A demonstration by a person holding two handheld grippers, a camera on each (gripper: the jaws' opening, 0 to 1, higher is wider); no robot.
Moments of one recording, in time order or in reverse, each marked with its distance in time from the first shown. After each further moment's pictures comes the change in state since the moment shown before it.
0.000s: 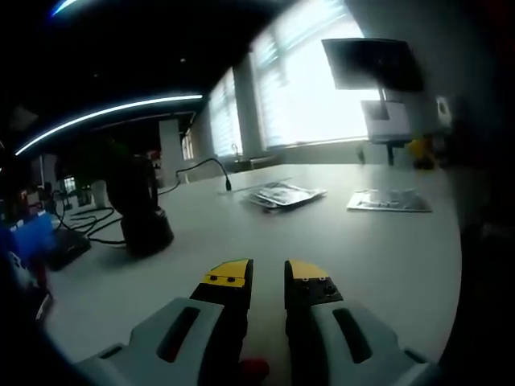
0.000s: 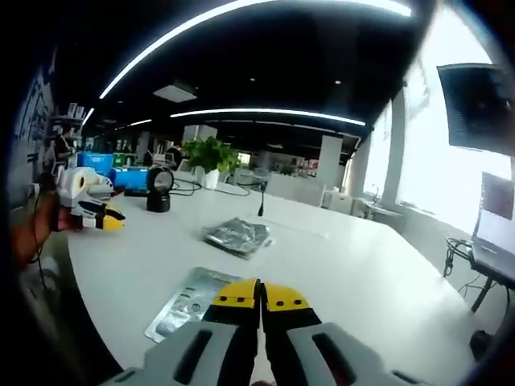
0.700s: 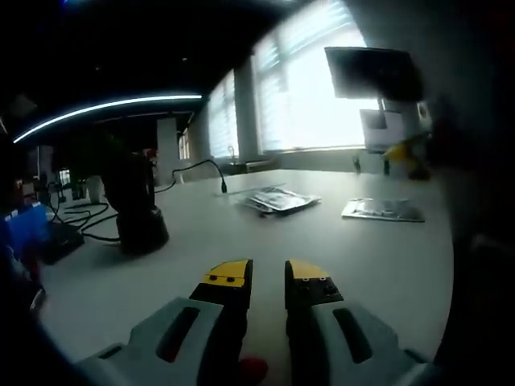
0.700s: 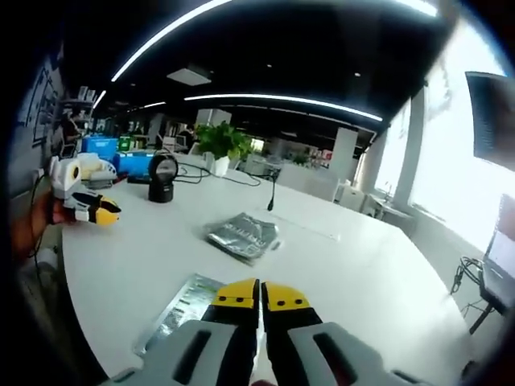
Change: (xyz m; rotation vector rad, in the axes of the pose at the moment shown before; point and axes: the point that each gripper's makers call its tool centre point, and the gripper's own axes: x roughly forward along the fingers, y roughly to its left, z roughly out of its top) left arm -0.001 -0.001 0.003 -0.046 -0.021 -0.029; right arm 0.039 0.007 0.011 -0.061 0.075 0.068
